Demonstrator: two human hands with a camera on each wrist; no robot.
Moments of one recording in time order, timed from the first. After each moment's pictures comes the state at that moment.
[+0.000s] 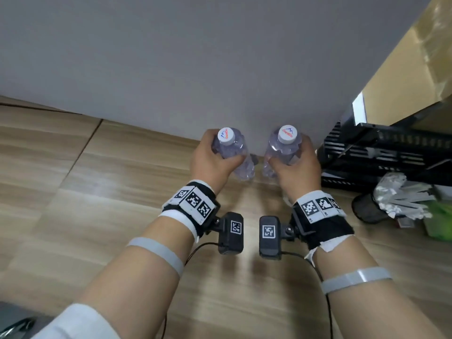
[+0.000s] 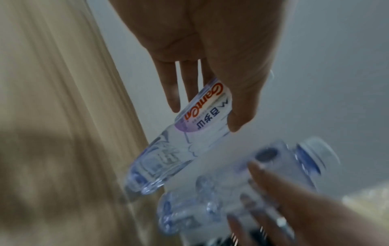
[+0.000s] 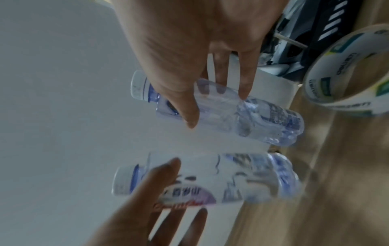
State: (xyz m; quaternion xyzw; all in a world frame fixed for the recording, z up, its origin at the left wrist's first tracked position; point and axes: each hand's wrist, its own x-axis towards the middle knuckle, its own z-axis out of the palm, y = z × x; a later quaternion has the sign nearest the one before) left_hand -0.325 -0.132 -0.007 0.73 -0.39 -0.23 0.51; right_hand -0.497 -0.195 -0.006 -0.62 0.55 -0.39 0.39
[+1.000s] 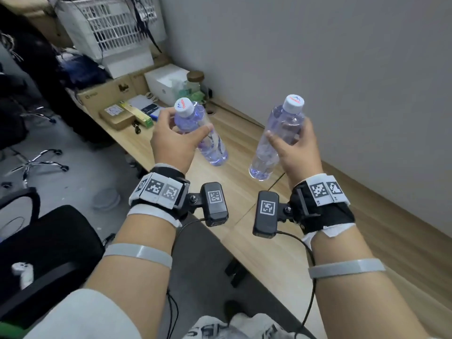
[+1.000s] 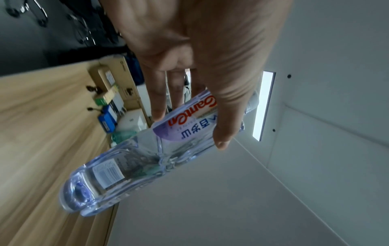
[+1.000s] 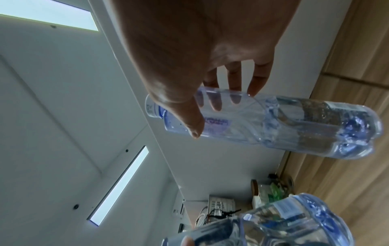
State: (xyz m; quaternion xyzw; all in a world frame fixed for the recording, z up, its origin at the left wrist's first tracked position) left_hand 0.128 0.362 0.166 0.75 -0.16 0.08 0.64; right_hand -0.012 0.180 0.162 -0.69 0.24 -0.35 0.58
